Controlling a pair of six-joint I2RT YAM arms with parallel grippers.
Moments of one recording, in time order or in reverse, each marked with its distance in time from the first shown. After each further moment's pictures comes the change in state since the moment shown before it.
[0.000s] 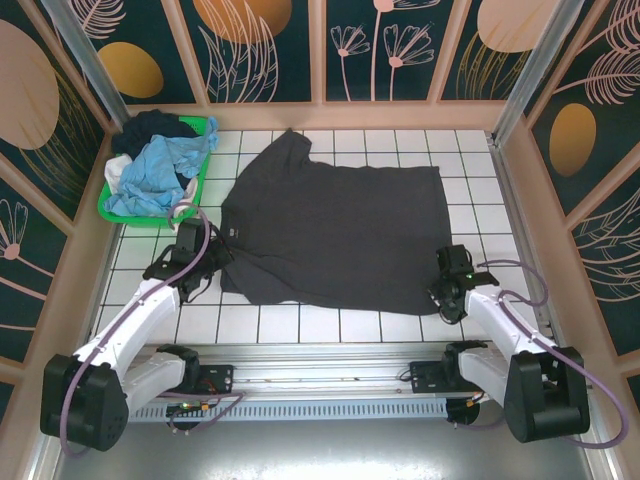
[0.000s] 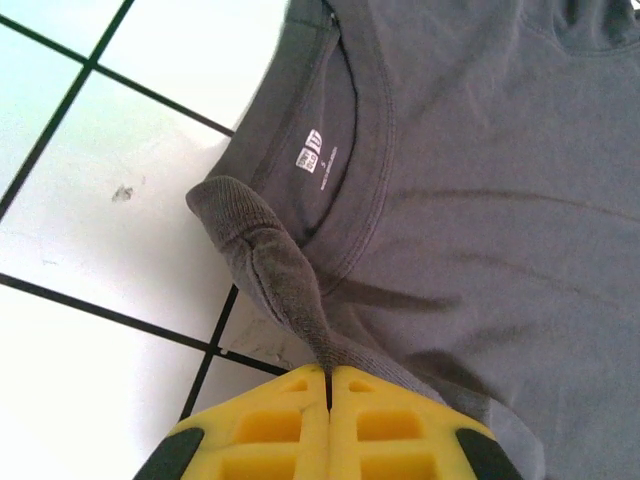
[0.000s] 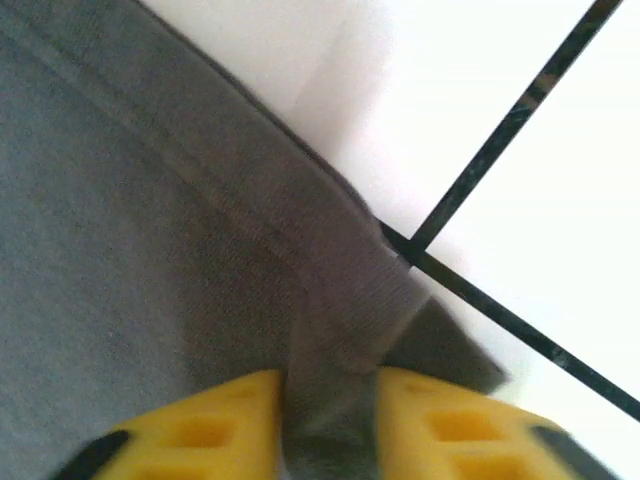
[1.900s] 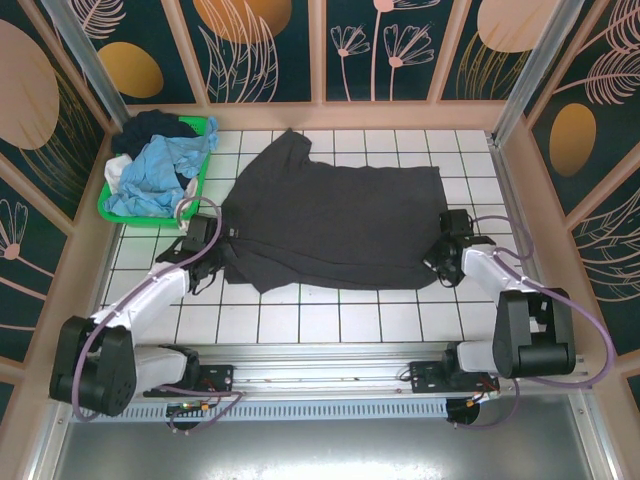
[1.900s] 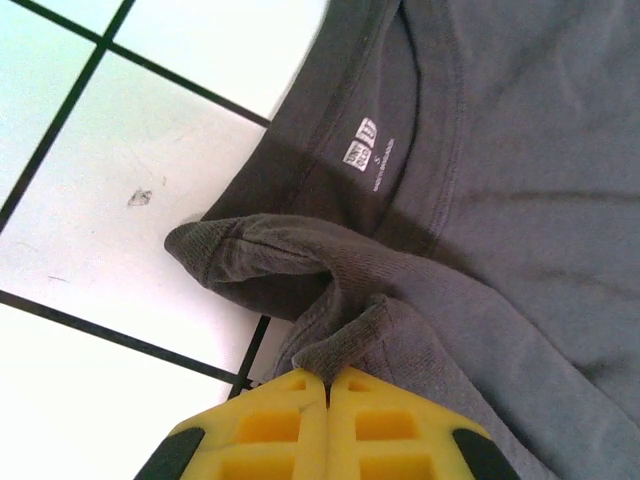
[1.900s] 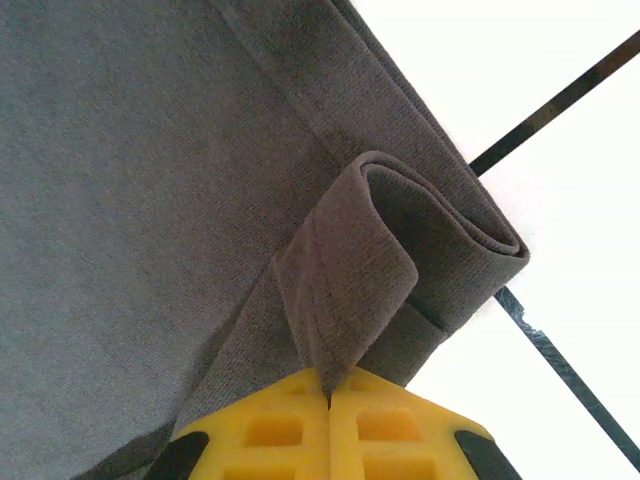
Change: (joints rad) left arm 0.000 0.158 0.025 0.036 -0.043 0.005; right arm -0.072 0.311 0.253 0.142 -0.080 -0.330
